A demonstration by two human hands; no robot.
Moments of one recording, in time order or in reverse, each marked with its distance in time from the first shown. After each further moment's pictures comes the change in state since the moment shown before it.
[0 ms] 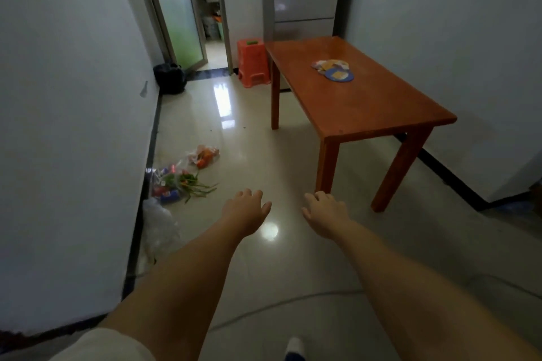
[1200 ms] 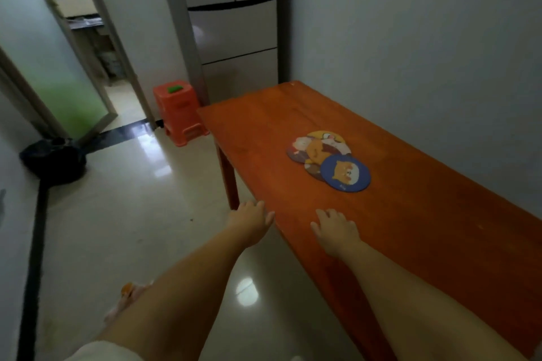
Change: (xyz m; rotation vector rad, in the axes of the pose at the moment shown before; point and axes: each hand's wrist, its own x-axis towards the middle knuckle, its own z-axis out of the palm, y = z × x) left_hand 0.798 0.005 -0.171 0.022 -0.113 0.317; right_hand 0.705 0.127 -0.199 0.159 0.032 0.415
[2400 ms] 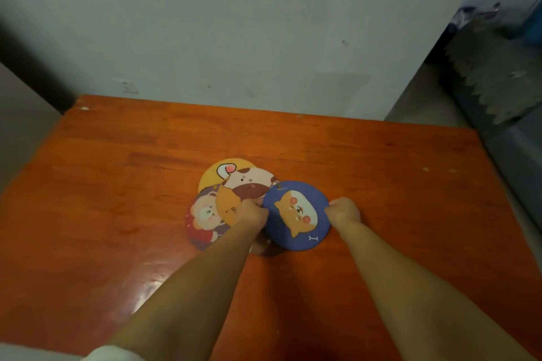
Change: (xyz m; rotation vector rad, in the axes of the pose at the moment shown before) left_hand 0.360 0.144 0.003 -0.434 -0.623 0.183; right_hand 0.211 0.107 -0.028 0.946 0.285 1.282
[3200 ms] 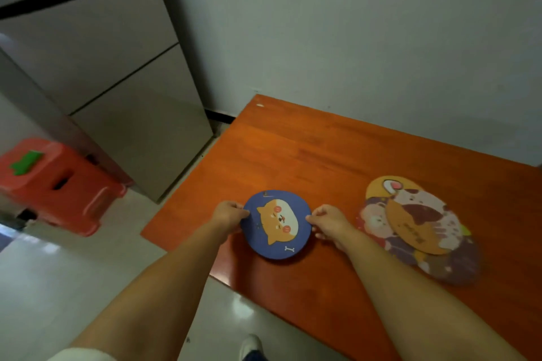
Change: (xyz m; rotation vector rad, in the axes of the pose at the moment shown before) left_hand -0.012 -0.253 -0.335 -0.431 0.235 -0.097; right_hand -0.185 -0.201 0.263 0.172 -0.485 -0.270
